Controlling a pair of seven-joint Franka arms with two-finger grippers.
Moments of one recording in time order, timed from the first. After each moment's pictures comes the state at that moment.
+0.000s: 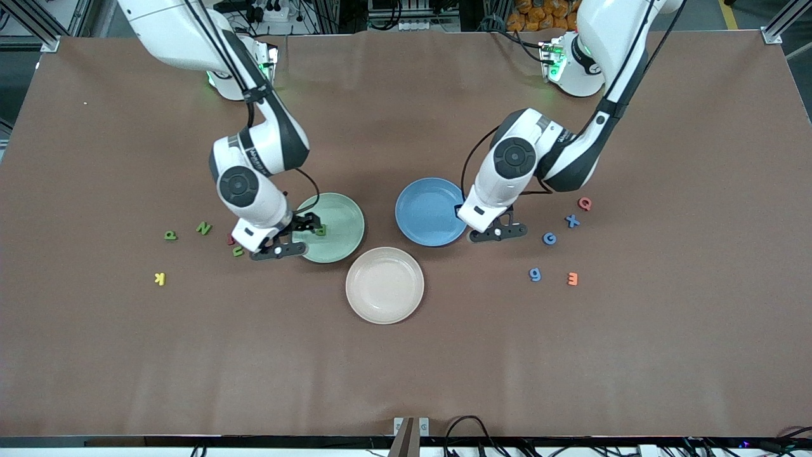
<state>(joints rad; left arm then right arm) -0.40 0.44 -0.24 -1.92 0.04 2.31 -0.78 0.47 0.41 -0.08 -2.01 0.08 2.34 0.21</state>
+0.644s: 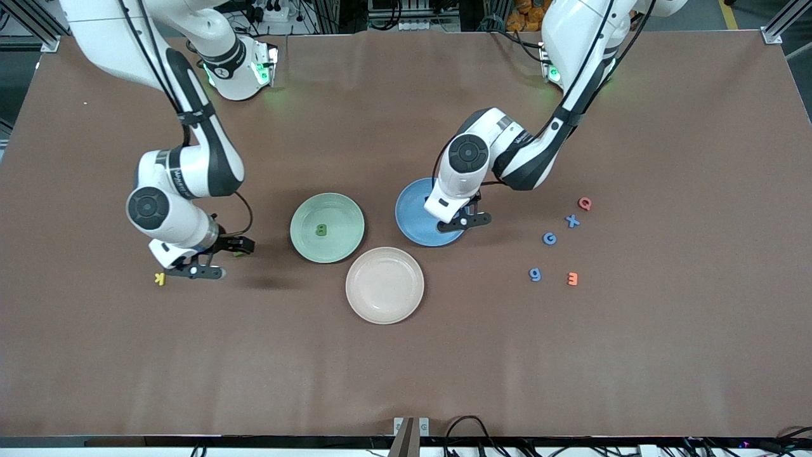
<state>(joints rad) -0.51 0.55 -0.24 -1.85 0.04 2.31 -0.93 0.30 0.40 -0.17 -2.01 0.03 2.32 0.21</state>
